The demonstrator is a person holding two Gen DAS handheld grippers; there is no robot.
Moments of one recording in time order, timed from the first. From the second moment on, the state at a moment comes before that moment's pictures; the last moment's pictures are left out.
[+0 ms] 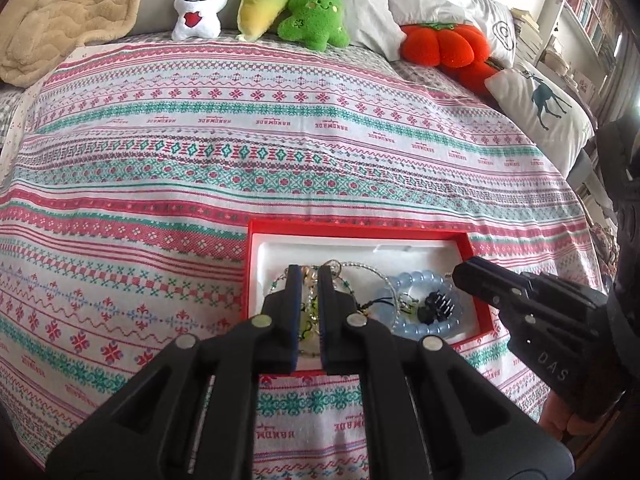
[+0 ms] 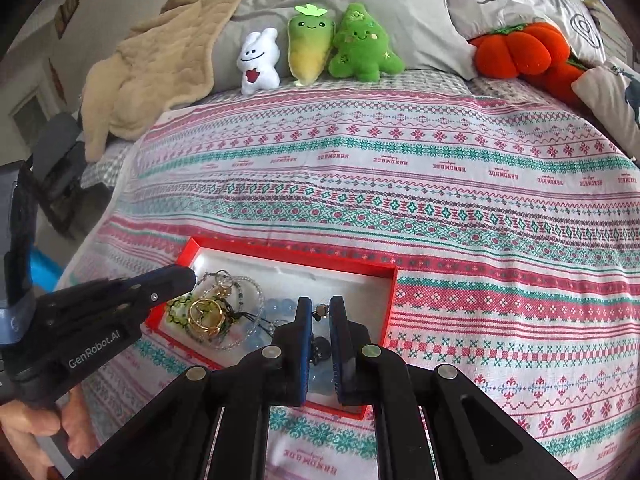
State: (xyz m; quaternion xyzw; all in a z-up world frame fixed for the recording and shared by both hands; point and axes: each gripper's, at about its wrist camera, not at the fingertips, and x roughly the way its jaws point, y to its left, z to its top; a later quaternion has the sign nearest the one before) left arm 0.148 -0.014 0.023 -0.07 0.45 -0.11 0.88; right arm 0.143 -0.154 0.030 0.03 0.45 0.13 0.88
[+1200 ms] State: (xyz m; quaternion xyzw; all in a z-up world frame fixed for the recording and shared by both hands) left arm 0.051 0.001 0.041 -0.02 0.49 -0.05 0.87; right arm 0.042 -0.166 0.067 0.00 0.47 0.06 0.88
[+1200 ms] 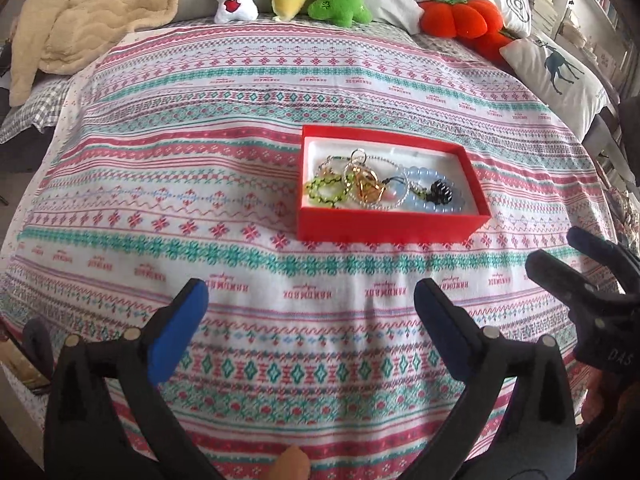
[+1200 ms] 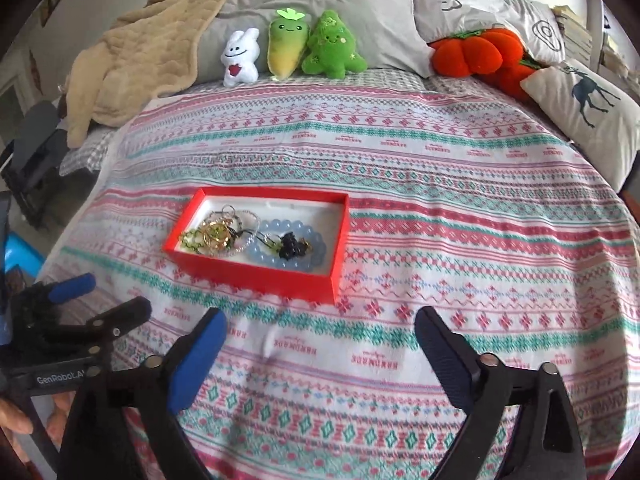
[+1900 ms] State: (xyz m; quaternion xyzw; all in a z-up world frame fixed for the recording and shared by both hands) left arm 0.032 -0.006 0.033 0.02 0.49 -0.03 0.87; right arm 0.031 -0.159 0.056 -0.02 0.50 0.04 0.87
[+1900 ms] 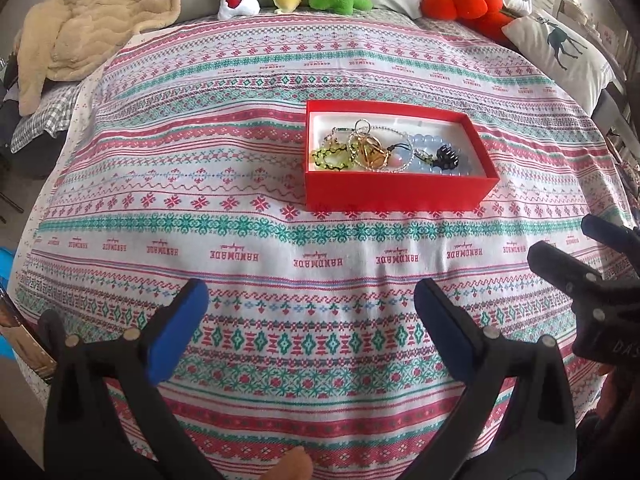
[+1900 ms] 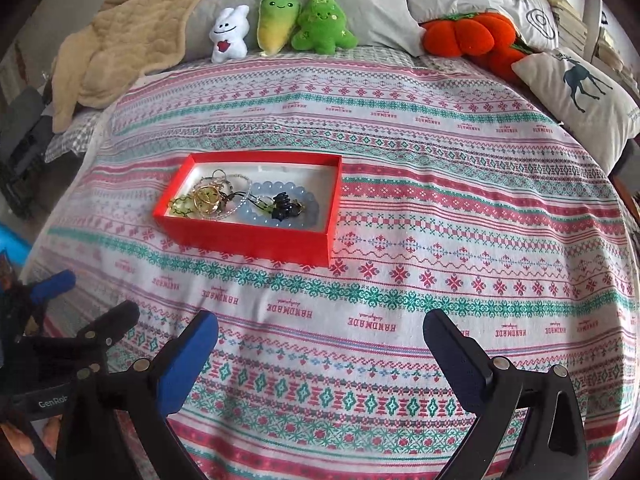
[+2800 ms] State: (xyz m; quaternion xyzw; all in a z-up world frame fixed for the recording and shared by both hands) left arm 0.030 -0.010 0.033 0.02 0.49 -0.04 0.87; right arm 0.032 -0.157 0.051 -0.01 0.51 0.03 0.86
